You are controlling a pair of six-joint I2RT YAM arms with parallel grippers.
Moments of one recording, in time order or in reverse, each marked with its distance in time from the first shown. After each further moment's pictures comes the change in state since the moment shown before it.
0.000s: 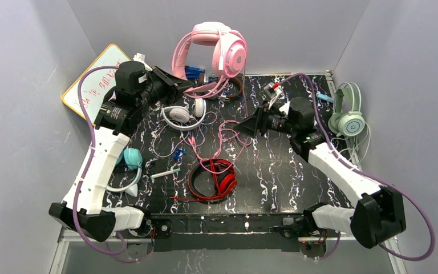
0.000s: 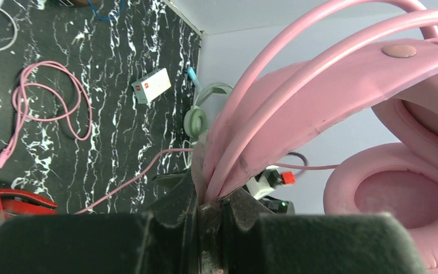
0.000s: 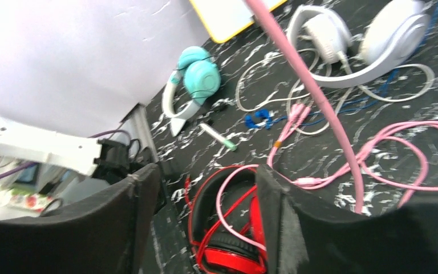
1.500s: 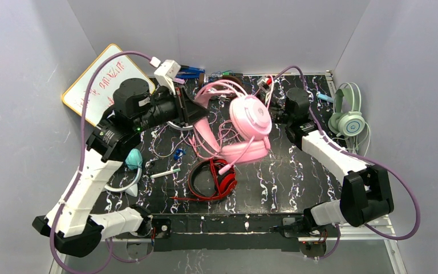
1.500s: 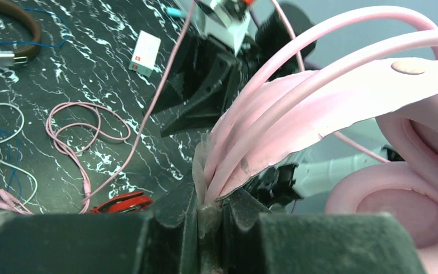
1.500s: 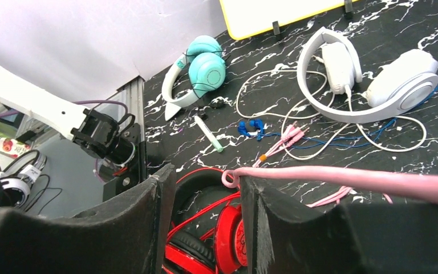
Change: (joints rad) left arm -0.254 -0.143 -0.038 -0.023 0.147 0.753; right arm -0.053 0.153 0.085 0.113 -0.188 -0.170
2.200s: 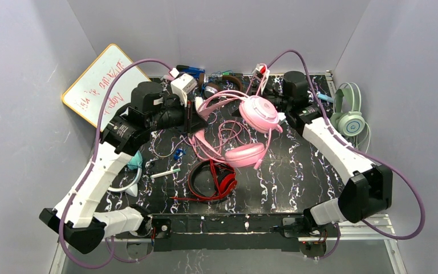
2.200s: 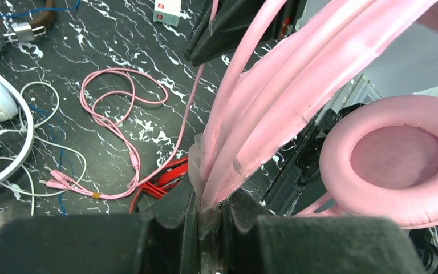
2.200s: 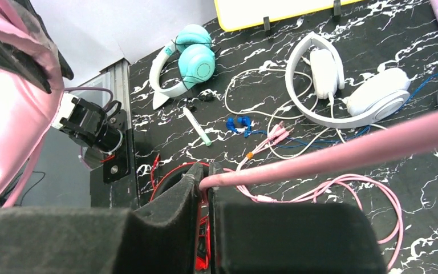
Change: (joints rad) left arm 0.028 0.041 -0.085 -0.100 0.065 0.274; right arm 0.023 0.052 0.298 -0.427 0.018 -0.206
